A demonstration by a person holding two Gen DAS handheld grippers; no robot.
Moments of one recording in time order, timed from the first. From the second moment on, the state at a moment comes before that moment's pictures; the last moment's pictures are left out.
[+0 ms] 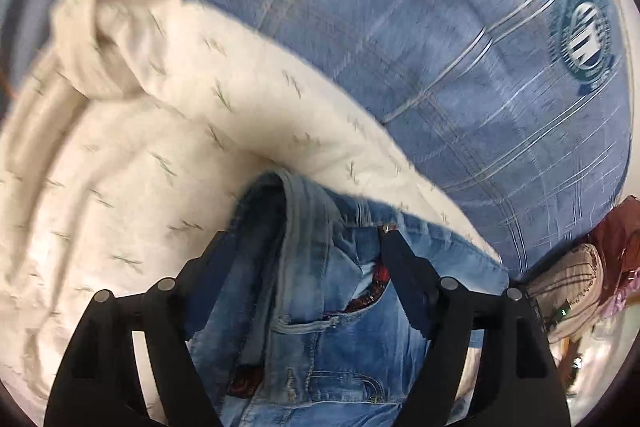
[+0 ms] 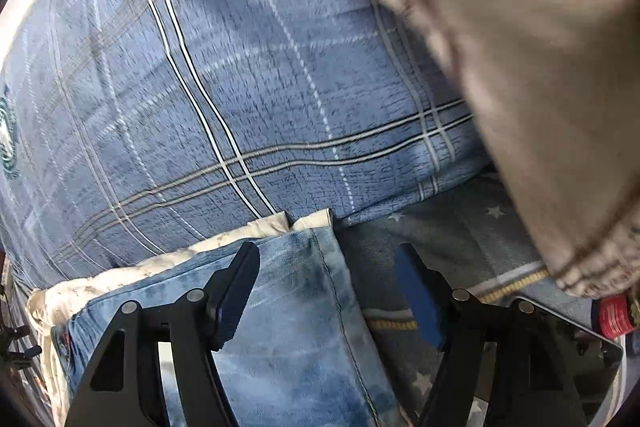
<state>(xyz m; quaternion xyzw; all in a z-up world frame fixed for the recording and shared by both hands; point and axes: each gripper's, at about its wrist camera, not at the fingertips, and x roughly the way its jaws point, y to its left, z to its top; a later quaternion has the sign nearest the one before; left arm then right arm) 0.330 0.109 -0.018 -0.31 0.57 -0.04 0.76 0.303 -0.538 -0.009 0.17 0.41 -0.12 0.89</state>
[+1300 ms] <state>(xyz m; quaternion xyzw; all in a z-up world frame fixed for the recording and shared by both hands) 0.089 0.090 -0.038 -0.26 0.59 -0.12 0.76 -0.032 -0.470 -0.047 0.22 0.35 -0.13 0.90</state>
